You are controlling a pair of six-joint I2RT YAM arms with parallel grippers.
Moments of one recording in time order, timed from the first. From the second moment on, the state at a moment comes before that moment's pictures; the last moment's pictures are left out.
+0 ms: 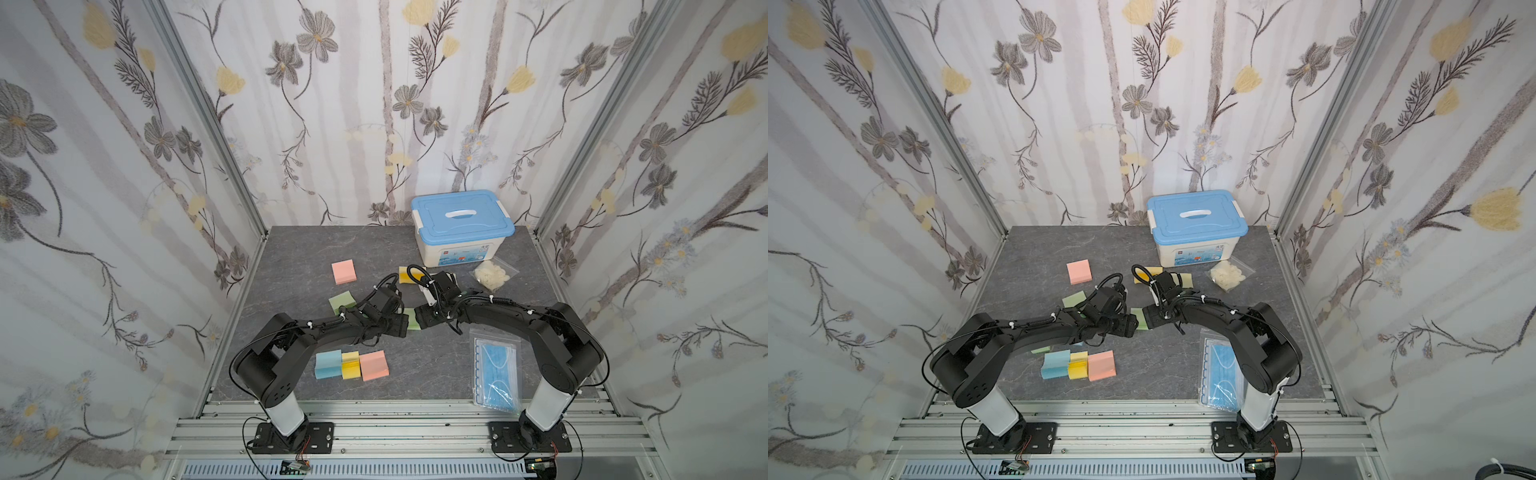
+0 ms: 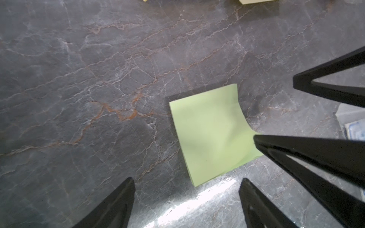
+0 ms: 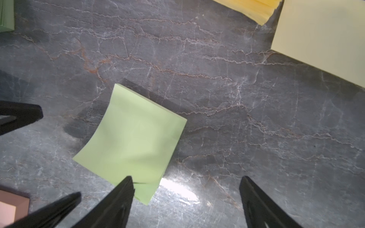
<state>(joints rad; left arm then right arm) -0.73 1.69 0.88 -0.10 0.01 -0.45 0.61 1.77 1.09 -0.39 0.04 0.23</state>
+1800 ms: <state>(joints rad) -0.64 1.73 0.91 -0.16 -0.03 -0.51 0.62 1.94 1.29 -0.45 -0.05 0.24</state>
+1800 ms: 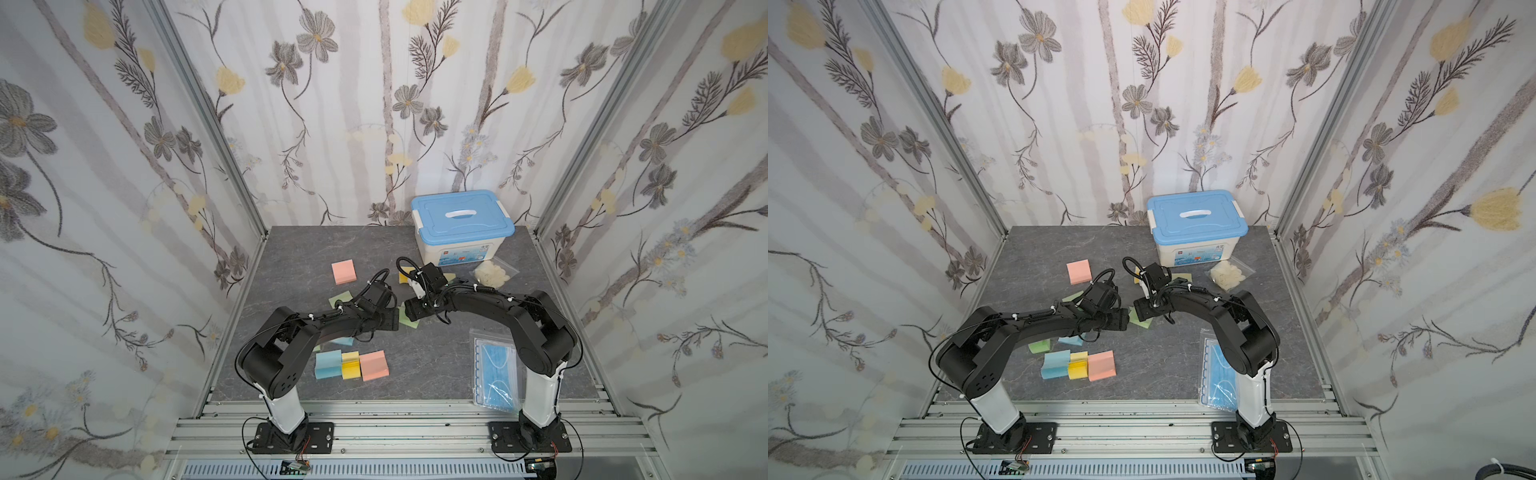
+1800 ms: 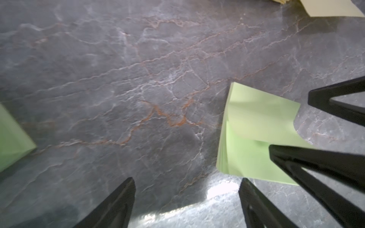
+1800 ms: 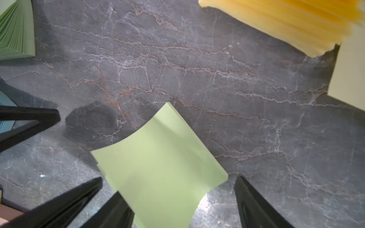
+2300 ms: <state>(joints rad) -0.60 1.56 0.81 -0.17 -0.11 -0.52 0.66 2.07 1.52 -0.66 -0.01 0.08</state>
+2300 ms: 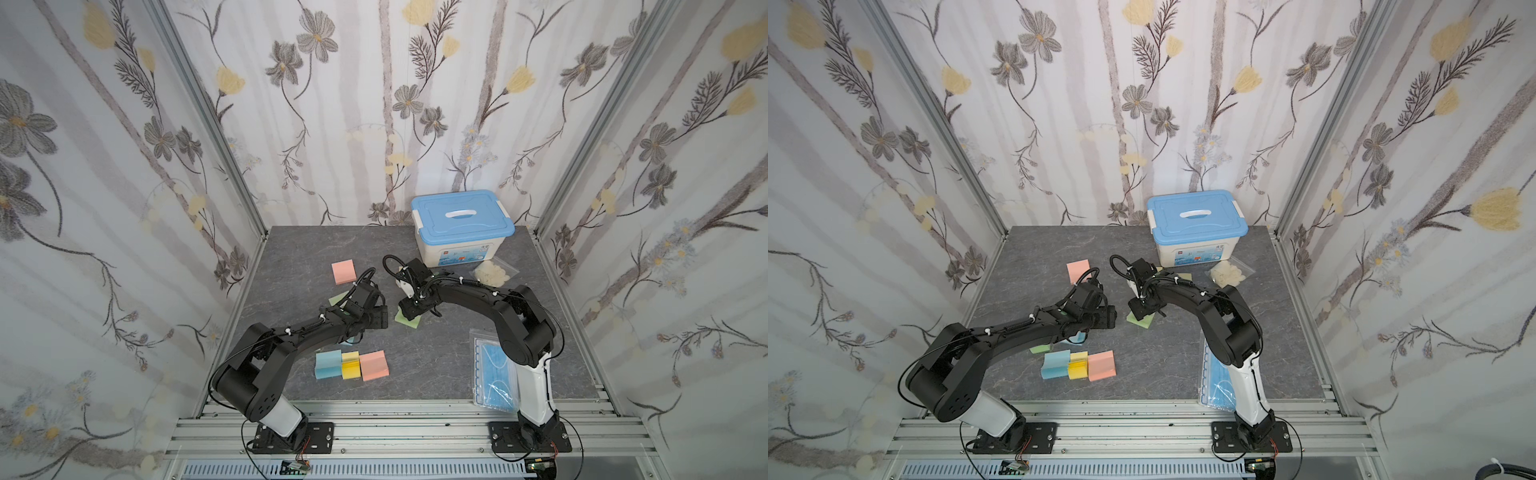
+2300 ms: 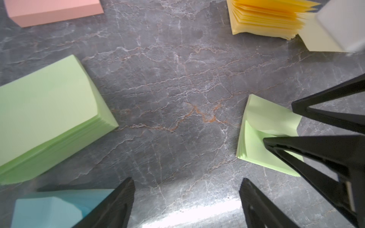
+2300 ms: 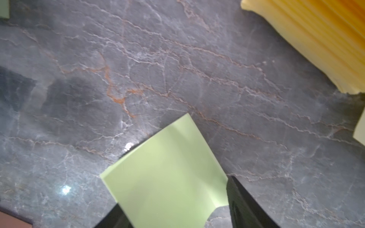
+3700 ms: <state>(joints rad) -0.66 1.09 0.48 0.31 0.44 -0.40 0.68 1.37 1.22 -0.70 -0.46 -0.79</state>
